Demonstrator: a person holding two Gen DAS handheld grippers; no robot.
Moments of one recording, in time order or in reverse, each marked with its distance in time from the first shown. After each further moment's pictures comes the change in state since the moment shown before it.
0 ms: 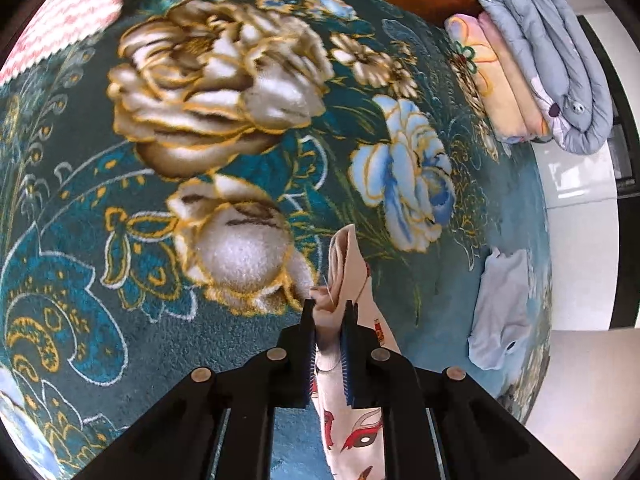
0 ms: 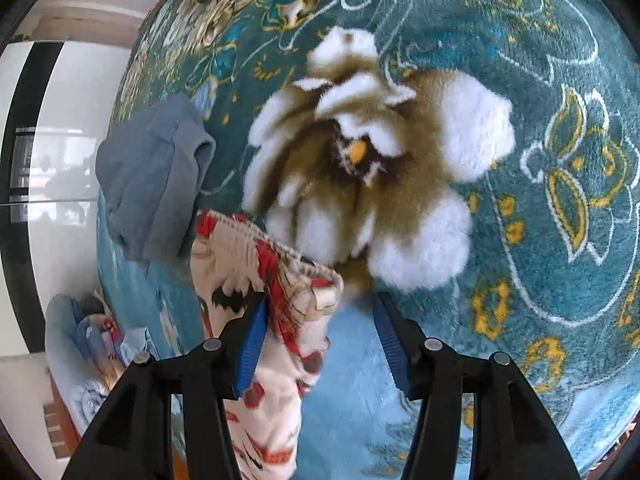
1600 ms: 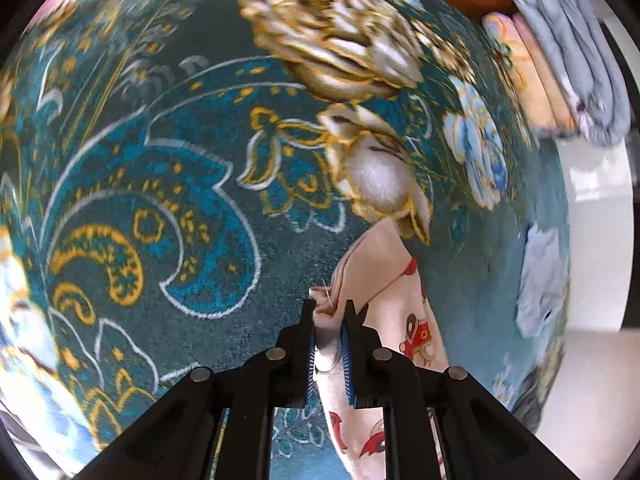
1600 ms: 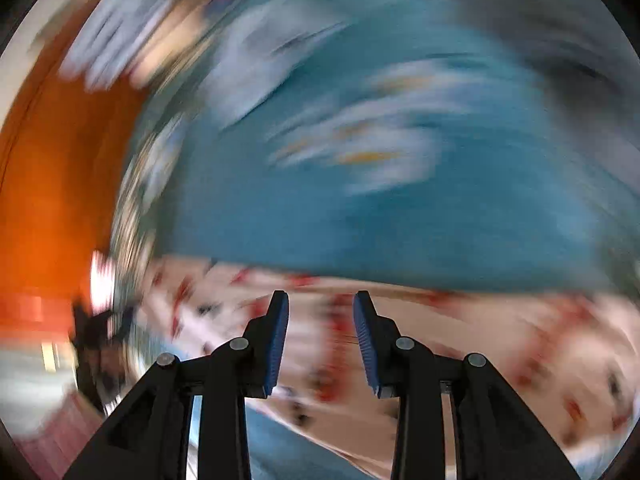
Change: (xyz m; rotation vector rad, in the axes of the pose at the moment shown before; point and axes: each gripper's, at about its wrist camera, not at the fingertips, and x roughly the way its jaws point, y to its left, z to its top) left arm -0.020 0.094 -0.045 -0.069 0.040 0.036; right arm 0.070 0.208 -0.244 -1.342 0.638 0.013
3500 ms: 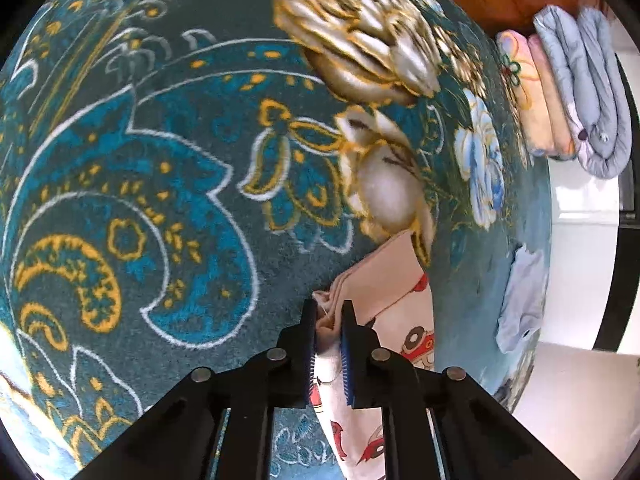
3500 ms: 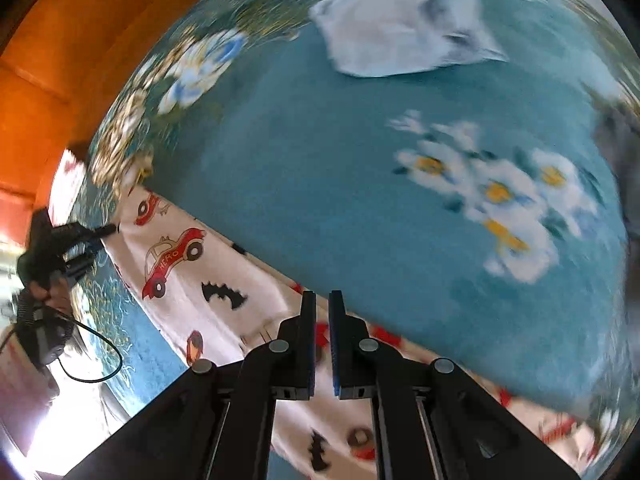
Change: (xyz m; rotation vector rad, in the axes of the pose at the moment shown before) left arm 0.006 -0.008 0.018 -0.025 0.035 -0.070; right arm 0.053 0.080 0.020 -0.227 0.039 -0.217
